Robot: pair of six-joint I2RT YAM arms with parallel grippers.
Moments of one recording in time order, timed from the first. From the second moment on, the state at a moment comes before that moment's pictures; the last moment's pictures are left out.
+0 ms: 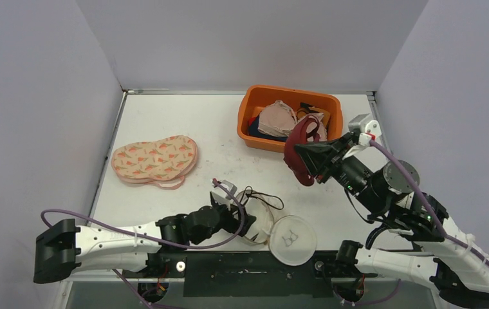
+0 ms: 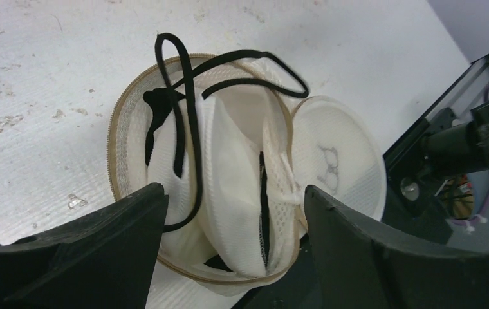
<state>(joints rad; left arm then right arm) -1.29 0.99 0.39 0.20 -0.43 -0.62 1.07 0.75 1.28 -0.43 0.31 0.16</state>
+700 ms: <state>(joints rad) -1.27 0.67 0.46 -0.01 -0.51 -0.78 1.07 1.07 1.34 -0.65 0.85 0.09</state>
